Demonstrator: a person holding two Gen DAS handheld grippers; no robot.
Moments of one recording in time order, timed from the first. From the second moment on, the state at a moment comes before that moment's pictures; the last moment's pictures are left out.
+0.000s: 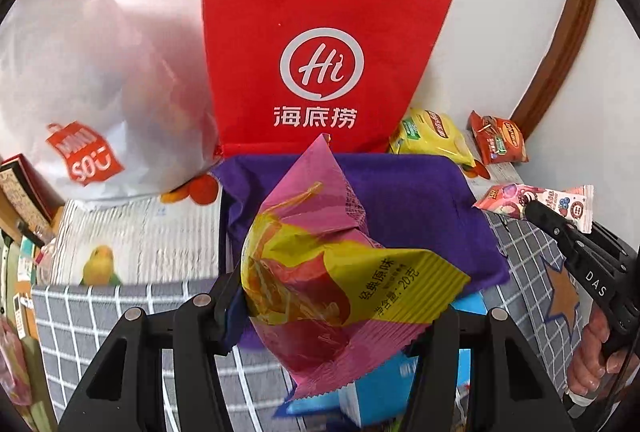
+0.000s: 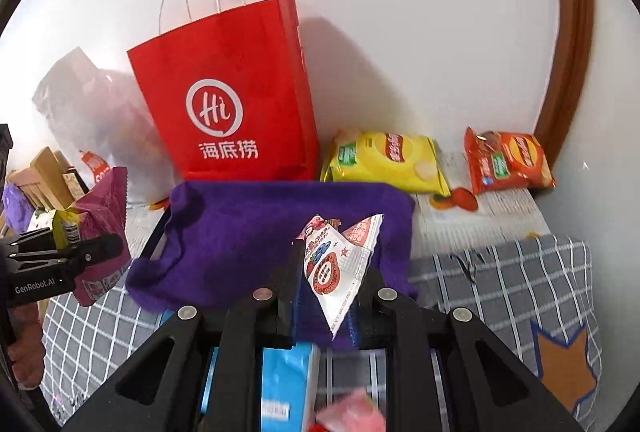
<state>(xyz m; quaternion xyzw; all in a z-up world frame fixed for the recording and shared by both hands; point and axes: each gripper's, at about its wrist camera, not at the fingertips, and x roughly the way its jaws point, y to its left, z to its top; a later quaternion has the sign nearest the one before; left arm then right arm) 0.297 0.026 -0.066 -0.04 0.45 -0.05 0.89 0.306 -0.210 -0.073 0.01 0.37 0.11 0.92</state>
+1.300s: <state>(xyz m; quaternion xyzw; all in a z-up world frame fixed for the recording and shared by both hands) 0.401 0.028 -0.162 -0.06 0.51 -0.05 0.86 0.424 -0.188 -0.161 -0.04 0.43 0.11 0.89</state>
